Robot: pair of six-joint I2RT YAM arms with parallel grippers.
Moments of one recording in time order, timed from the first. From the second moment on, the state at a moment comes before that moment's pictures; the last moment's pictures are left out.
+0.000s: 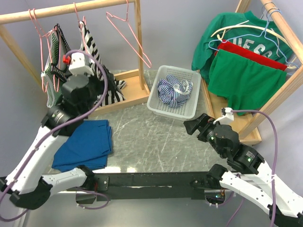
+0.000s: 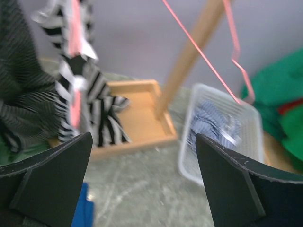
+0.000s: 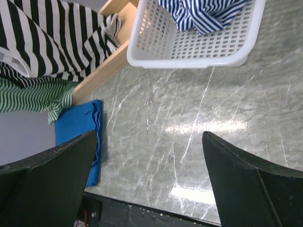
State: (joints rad) left arm -0.65 1.05 1.47 -0.57 -0.57 -0.41; right arm 0.80 0.51 0.81 -0.70 0.46 0.90
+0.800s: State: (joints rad) left arm -0.28 1.35 1.61 -0.56 -0.49 -0.31; right arm 0.80 0.53 0.79 -0.68 0.40 0.89
